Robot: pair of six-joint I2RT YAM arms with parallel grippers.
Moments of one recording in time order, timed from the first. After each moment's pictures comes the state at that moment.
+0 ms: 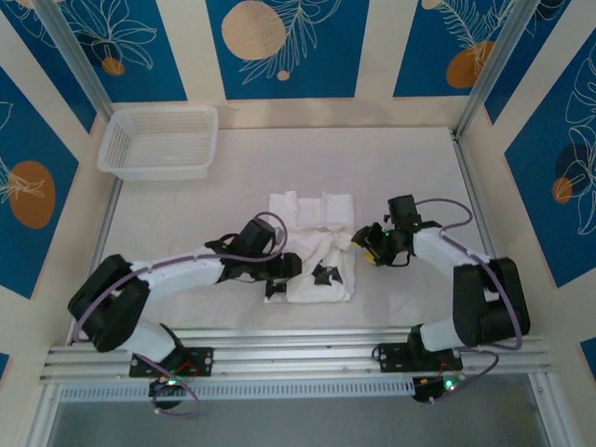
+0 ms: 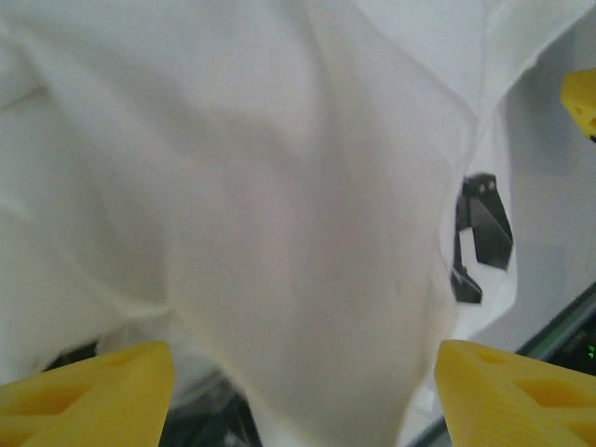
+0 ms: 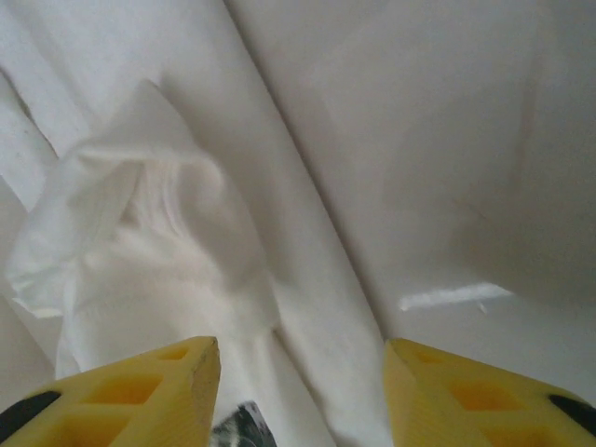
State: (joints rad) left arm -0.79 1.50 0.77 -0.21 0.29 -0.81; right arm 0.17 1.44 0.72 -0.43 -0.47 0.88
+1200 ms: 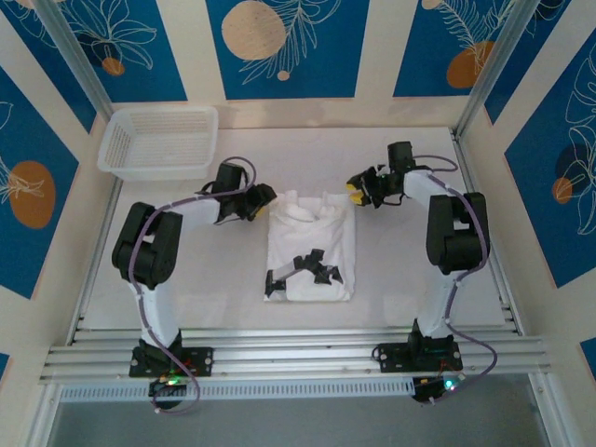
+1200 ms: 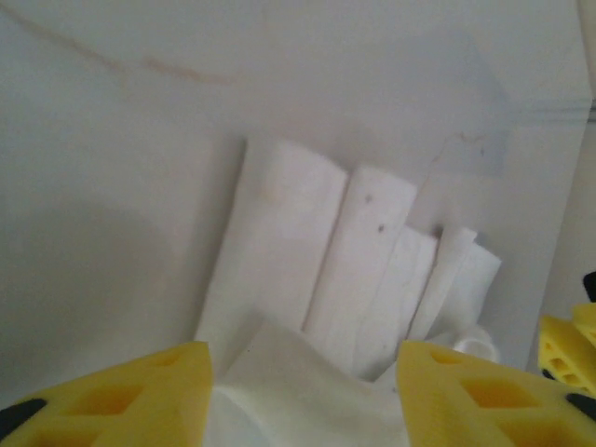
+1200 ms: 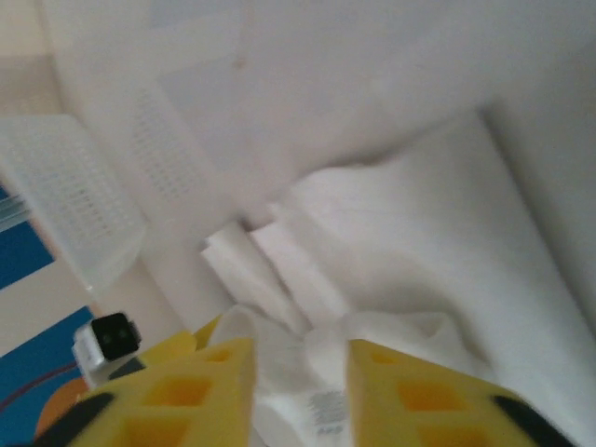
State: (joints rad) left arm -0.33 1.93 1.17 -0.04 0.42 -0.96; right arm 0.07 1.96 1.36 -0.44 -0.71 0.99
